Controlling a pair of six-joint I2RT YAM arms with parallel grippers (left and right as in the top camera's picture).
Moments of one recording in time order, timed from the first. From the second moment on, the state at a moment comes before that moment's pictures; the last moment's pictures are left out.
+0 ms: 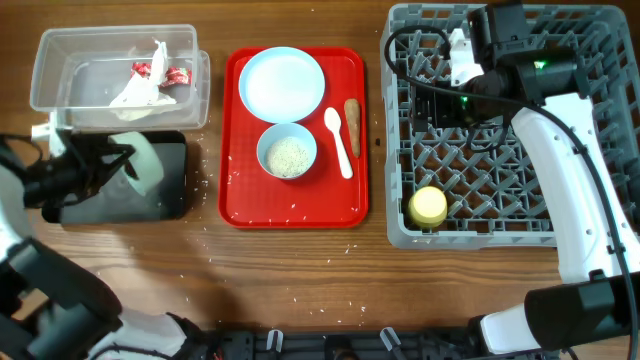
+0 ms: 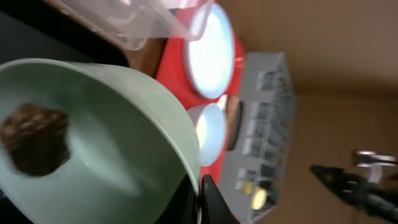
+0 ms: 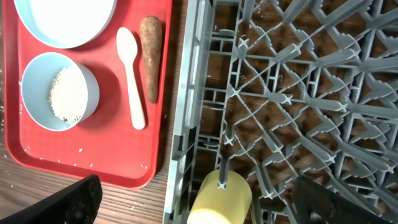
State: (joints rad) left arm 0.73 1.72 1.30 -1.18 1.02 0.19; right arm 0.18 1.65 1.70 -1.27 -0.13 0.10
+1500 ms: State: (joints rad) left arm -0.47 1.77 1.29 -1.04 0.12 -0.27; right arm 0.18 1.66 1.70 -1.24 -0.13 0.07
